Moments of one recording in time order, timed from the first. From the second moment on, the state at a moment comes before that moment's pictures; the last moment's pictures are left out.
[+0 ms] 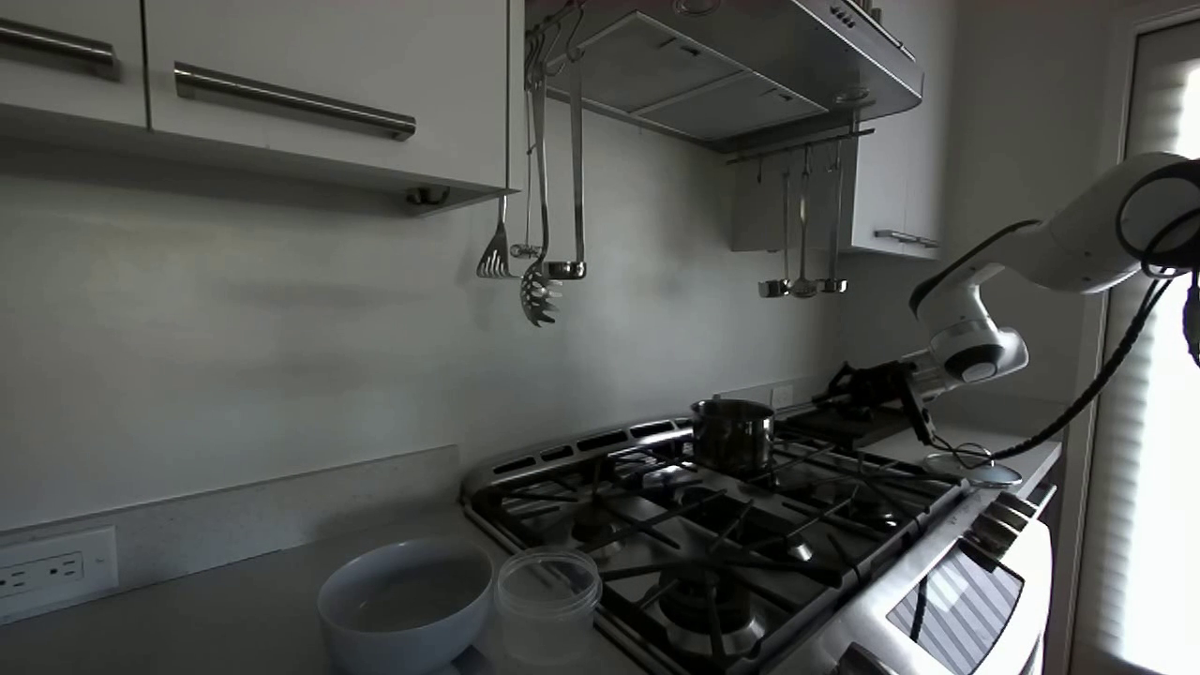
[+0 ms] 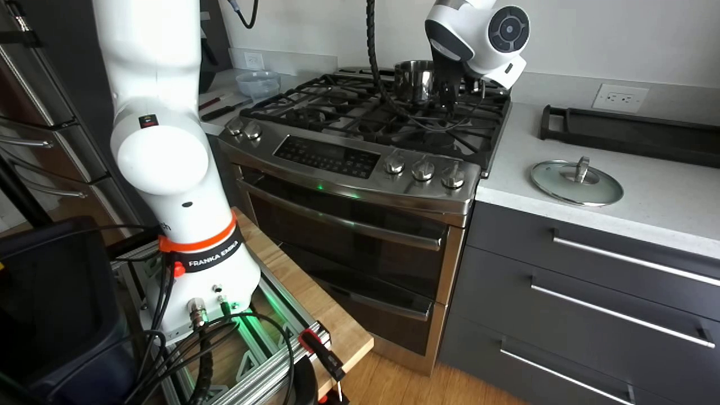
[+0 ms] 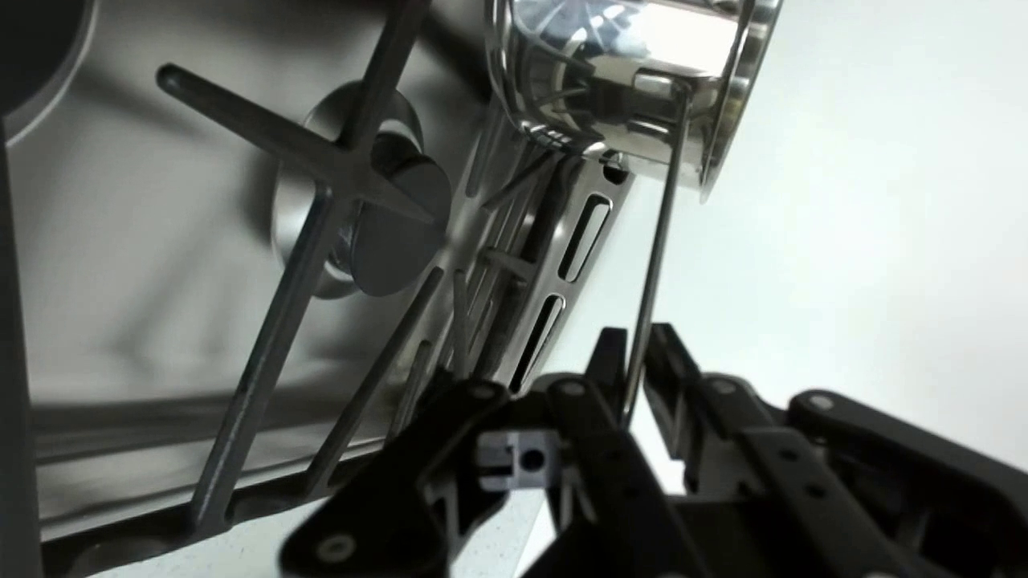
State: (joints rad) arm -0.19 0.26 -0.14 -1.93 1.54 2.22 -0.75
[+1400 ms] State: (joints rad) arm -0.20 0.34 -0.17 -1.84 1.71 2.38 -0.75
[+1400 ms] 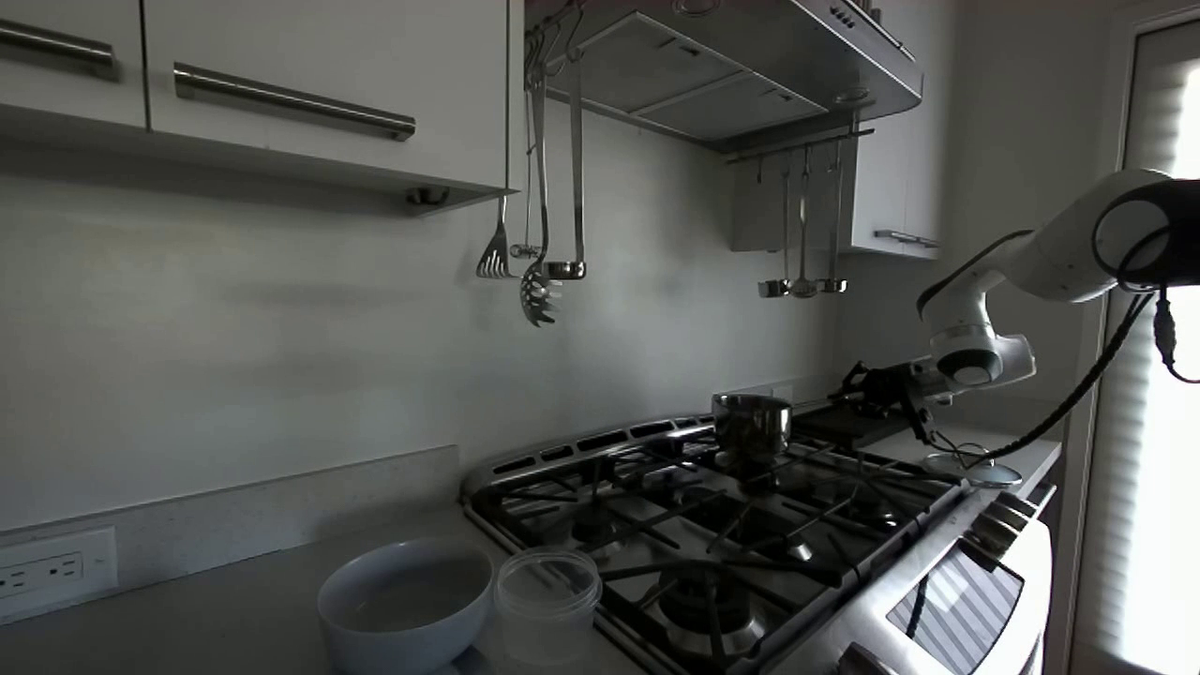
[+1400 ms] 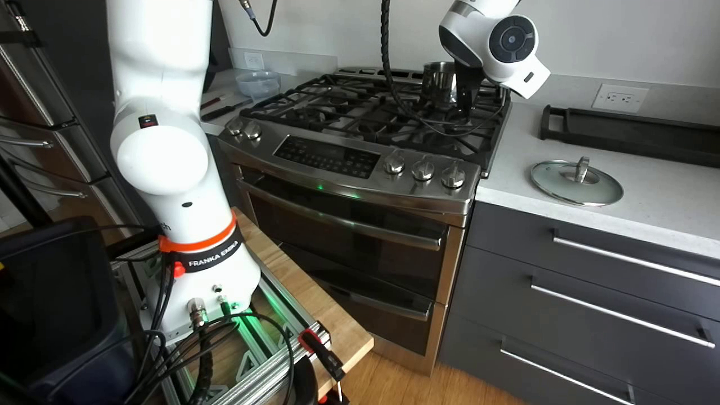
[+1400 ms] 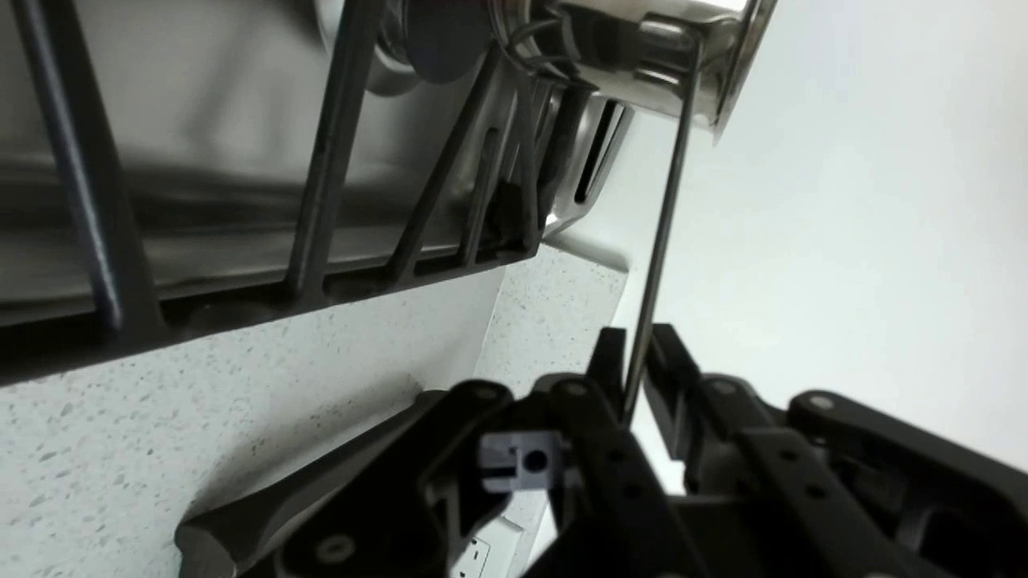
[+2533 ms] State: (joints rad) arm -0.20 0.38 -0.20 -1.81 1.79 2.45 -0.75
